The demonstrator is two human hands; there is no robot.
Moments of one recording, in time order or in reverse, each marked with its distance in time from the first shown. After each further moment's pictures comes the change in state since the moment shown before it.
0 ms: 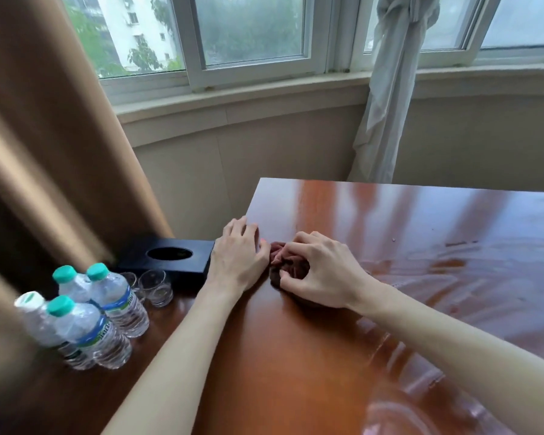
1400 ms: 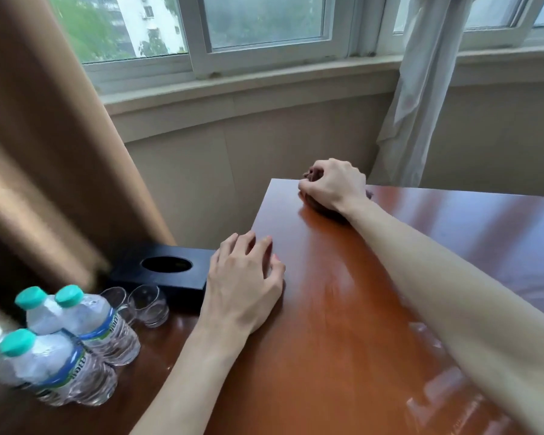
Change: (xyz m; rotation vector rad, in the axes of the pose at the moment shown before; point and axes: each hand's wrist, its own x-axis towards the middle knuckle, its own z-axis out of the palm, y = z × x) left_hand 0.016 -0.013 0.024 0.028 0.143 -0.008; right_hand 0.205 0.119 0.031 -0.104 0.142 0.397
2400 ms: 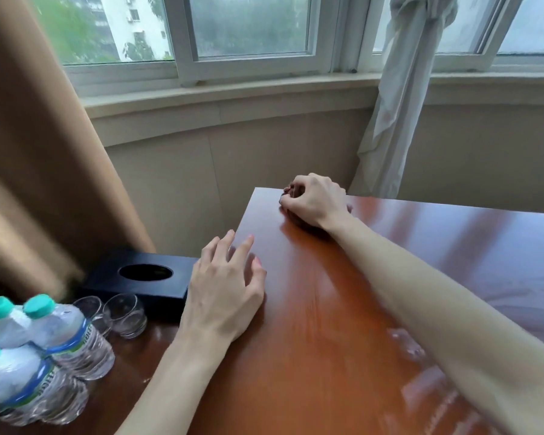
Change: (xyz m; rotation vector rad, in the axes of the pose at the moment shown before) left_hand 0.000 0.004 -0.003 -0.041 -0.005 -0.002; right_hand -0.013 -0.001 -0.004 -0.002 -0.018 -0.047
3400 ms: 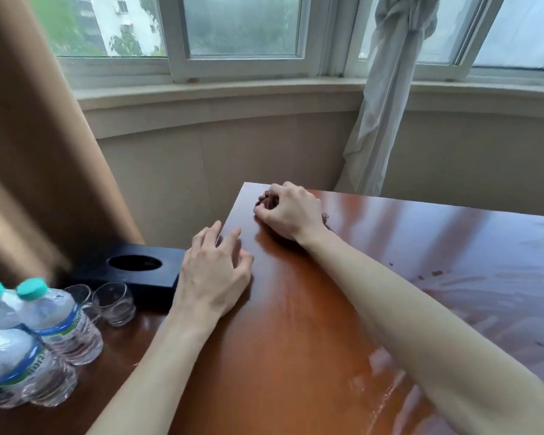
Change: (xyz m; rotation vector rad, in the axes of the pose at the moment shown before) left_hand 0.000 0.005 -0.006 -0.035 -0.034 -0.062; right_hand -0.046 -0.026 0.001 -0.016 0.033 -0.061
